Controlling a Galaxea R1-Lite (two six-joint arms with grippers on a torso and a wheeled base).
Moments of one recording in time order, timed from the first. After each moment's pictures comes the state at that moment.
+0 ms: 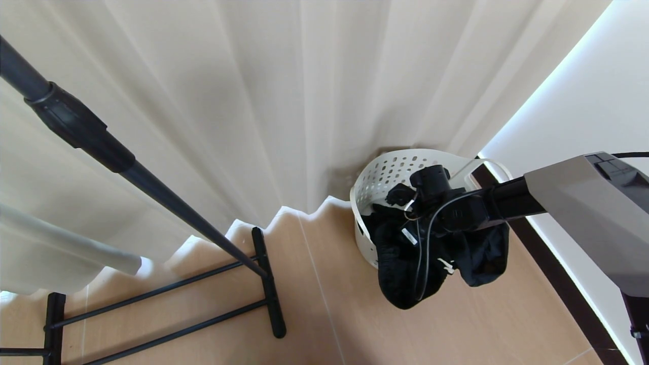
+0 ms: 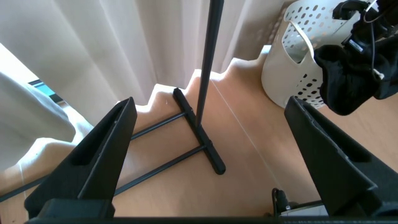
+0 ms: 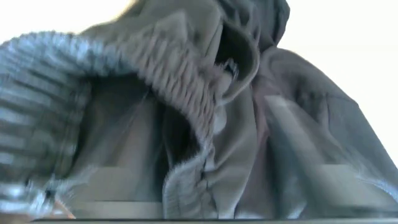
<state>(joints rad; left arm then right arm) -0.01 0.00 0.00 -0.07 -0.16 0.03 0.32 2.34 -1.55 0.04 -0.22 -0.37</state>
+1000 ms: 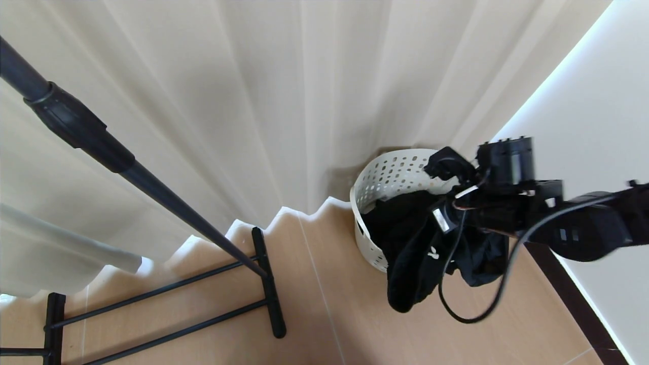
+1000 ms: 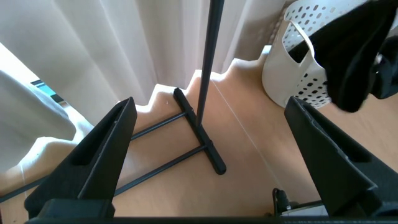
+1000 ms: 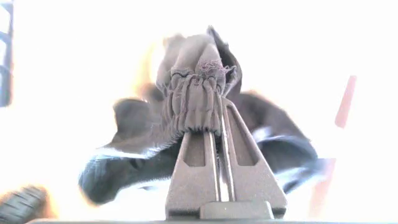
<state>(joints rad) -0.01 0.00 0.00 -0.07 -0.16 0.03 0.39 1.82 -1.02 -0.33 -0.21 -0.29</state>
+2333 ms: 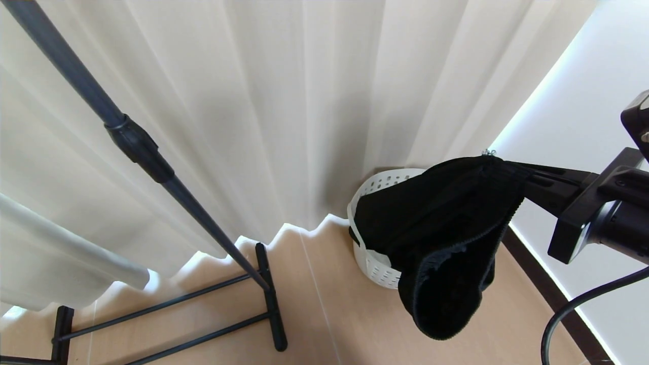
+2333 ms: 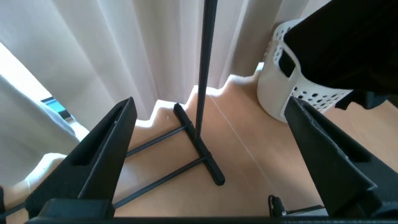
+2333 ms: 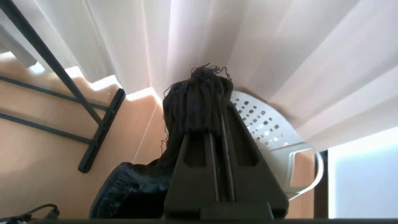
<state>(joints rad) -0.01 0.00 0.00 -0.06 -0.17 0.03 0.65 1.21 -0.72 -0.40 -0.18 -0.30</state>
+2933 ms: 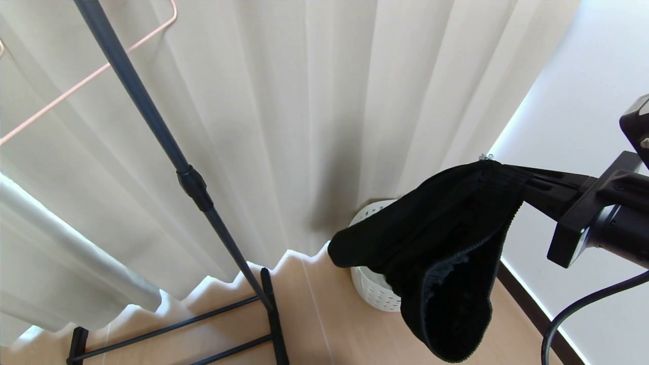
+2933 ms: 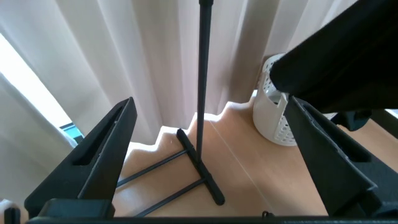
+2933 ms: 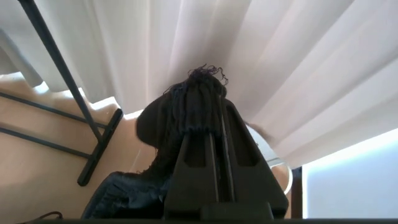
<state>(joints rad) -0.01 0.00 0.00 -0.06 -0.17 0.04 0.65 1.21 -0.71 -0.40 -0.18 -0.30</state>
